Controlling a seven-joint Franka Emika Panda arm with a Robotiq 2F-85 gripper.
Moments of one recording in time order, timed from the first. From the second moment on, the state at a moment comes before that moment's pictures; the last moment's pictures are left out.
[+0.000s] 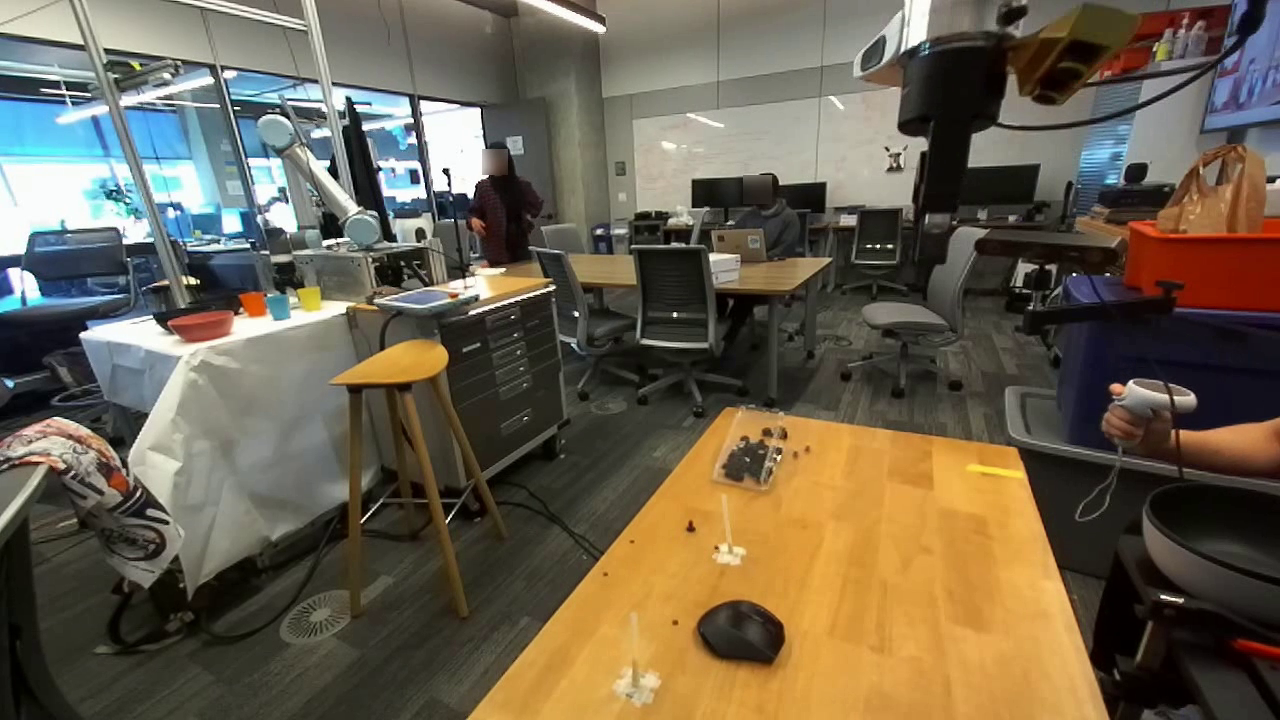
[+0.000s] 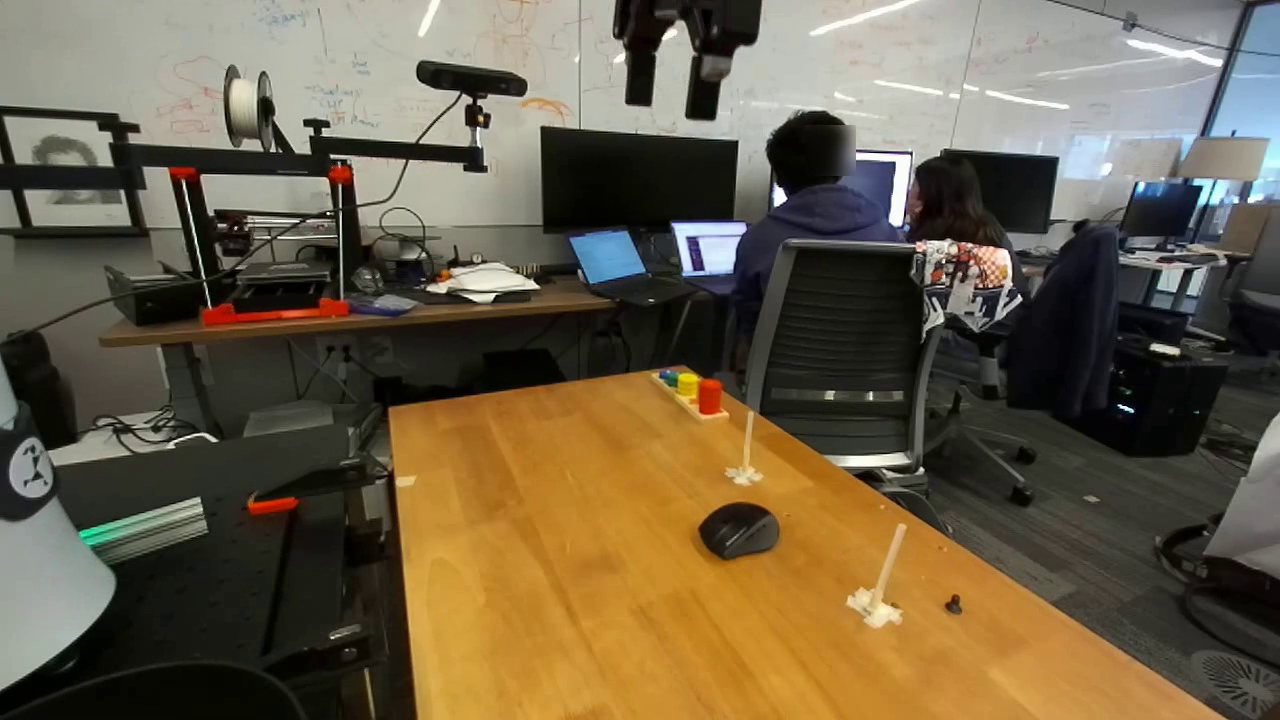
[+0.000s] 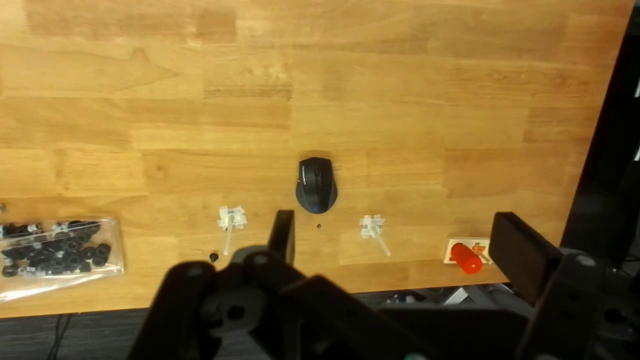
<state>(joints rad) 0.01 -0.28 -0.13 -2.22 0.12 1.93 -0.23</state>
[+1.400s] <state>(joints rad) 0.02 0.34 -0.02 -2.06 0.02 2.20 -0.16</state>
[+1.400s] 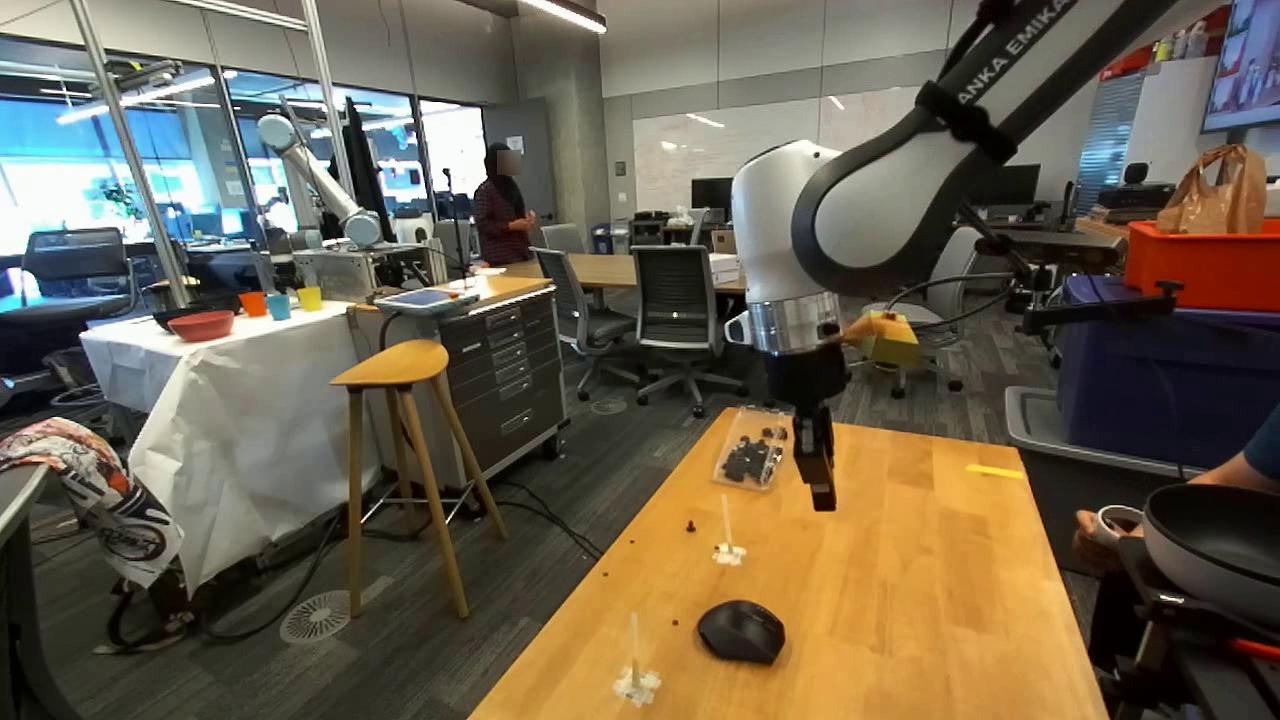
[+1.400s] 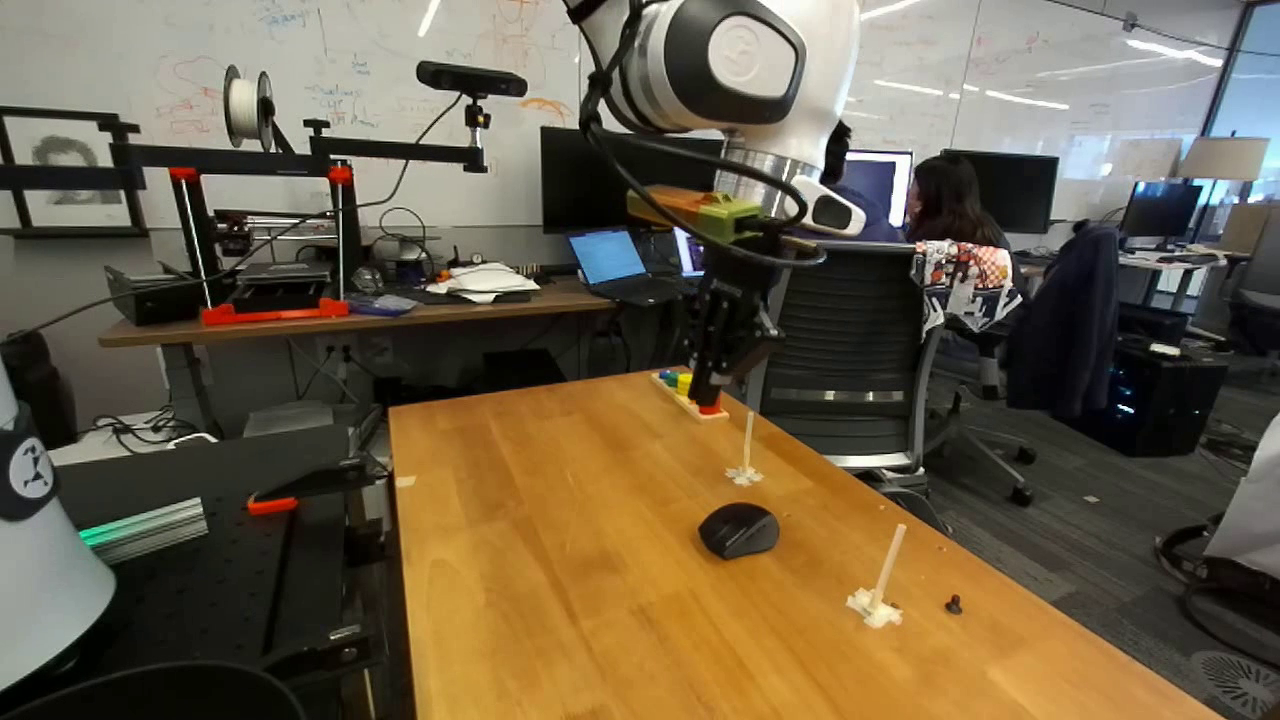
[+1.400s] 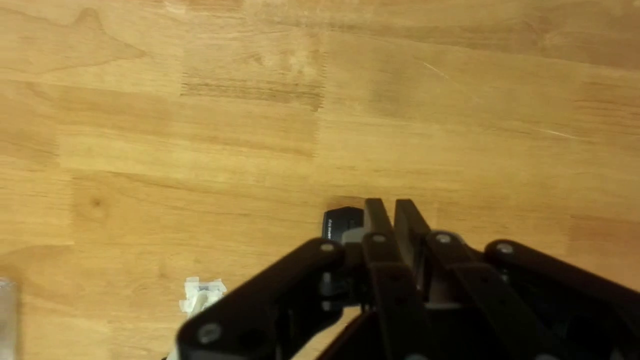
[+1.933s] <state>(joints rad) 0.03 0.55 -0.02 -1.93 -0.12 2.24 -0.07</state>
